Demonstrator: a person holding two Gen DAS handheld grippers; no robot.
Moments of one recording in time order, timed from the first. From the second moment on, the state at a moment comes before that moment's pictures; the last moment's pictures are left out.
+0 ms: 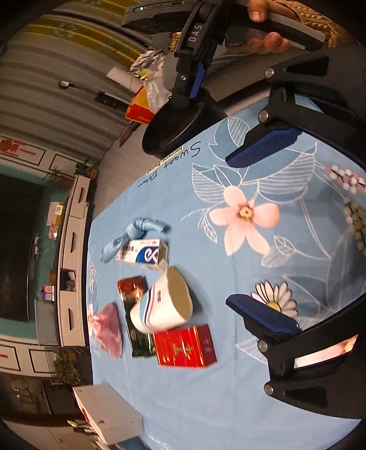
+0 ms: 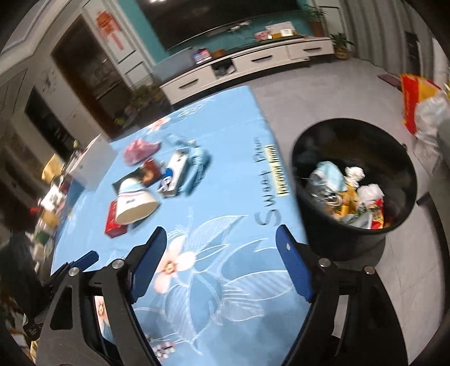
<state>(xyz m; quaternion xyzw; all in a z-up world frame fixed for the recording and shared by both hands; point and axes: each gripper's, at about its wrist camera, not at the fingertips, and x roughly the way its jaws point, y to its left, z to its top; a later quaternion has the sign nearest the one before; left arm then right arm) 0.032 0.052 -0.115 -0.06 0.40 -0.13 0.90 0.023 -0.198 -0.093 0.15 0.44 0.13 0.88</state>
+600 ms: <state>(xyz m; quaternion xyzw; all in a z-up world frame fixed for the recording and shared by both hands) 0.028 0.148 -0.136 -0.17 0.41 -0.04 0.89 0.029 -0.113 -0.110 0.08 0.49 0.18 0.85</state>
